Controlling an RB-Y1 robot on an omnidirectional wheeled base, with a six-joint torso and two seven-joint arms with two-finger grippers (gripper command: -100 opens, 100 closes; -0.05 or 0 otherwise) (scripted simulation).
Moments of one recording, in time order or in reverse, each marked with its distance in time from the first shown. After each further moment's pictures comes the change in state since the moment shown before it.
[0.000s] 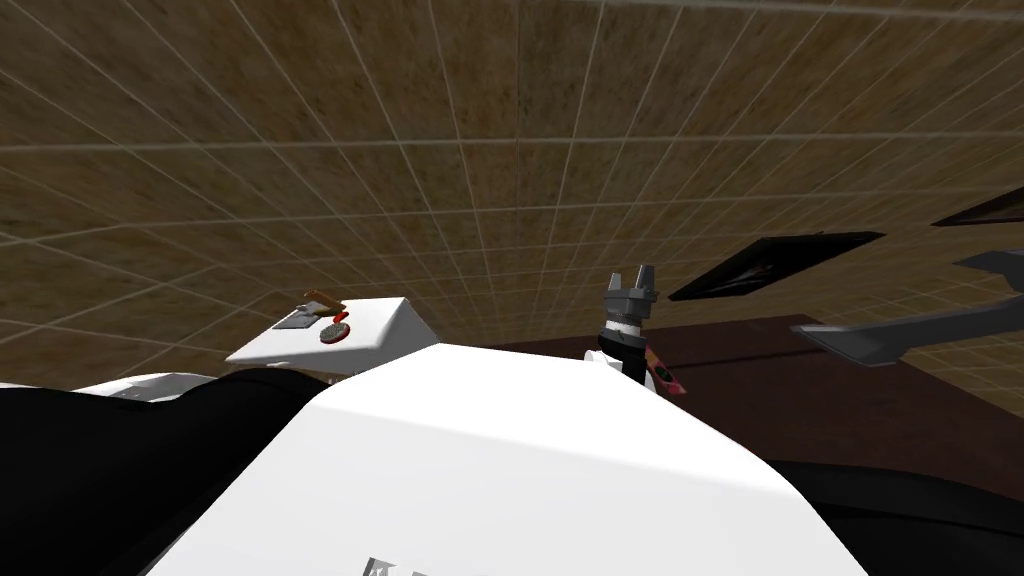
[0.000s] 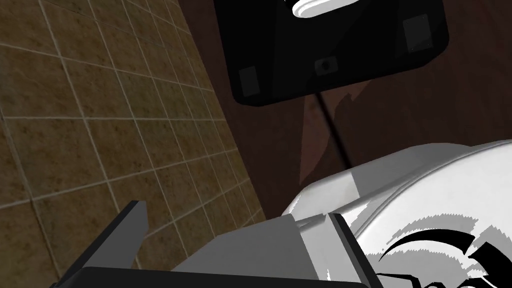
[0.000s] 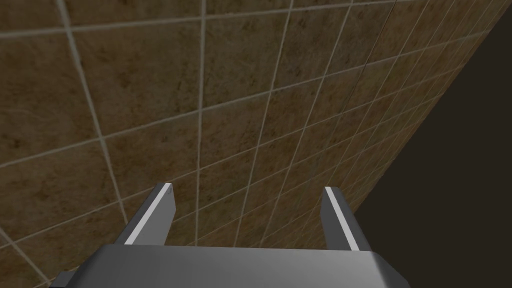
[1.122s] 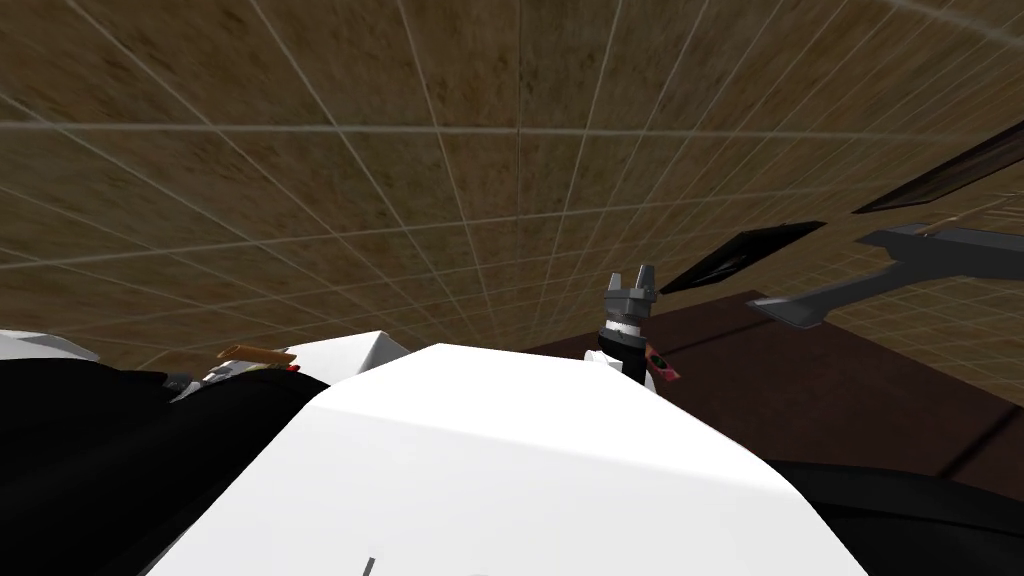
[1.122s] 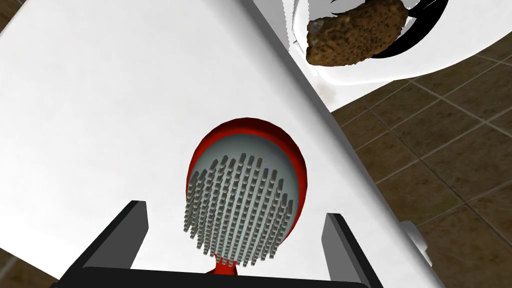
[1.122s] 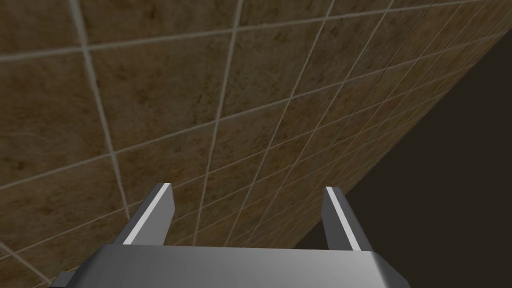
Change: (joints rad) left arm 0.065 0.255 -0.122 0.207 0.095 0.104 0.011; right arm 0.000 0.000 0.000 0.000 0.000 0.000 0.000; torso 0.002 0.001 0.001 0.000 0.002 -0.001
